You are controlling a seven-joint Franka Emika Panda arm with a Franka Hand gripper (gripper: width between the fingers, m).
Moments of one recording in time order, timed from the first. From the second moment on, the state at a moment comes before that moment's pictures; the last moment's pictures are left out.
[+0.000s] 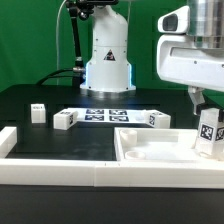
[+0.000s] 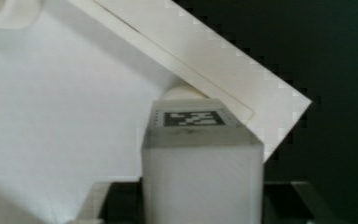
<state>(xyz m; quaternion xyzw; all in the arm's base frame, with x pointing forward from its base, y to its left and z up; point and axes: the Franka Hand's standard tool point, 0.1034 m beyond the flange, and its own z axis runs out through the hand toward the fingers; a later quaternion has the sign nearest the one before) 0.629 0.118 0.092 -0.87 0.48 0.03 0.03</state>
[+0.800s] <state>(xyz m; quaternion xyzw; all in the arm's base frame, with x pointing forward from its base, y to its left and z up) 0.630 0.120 0.093 -0.95 0.31 0.03 0.04</state>
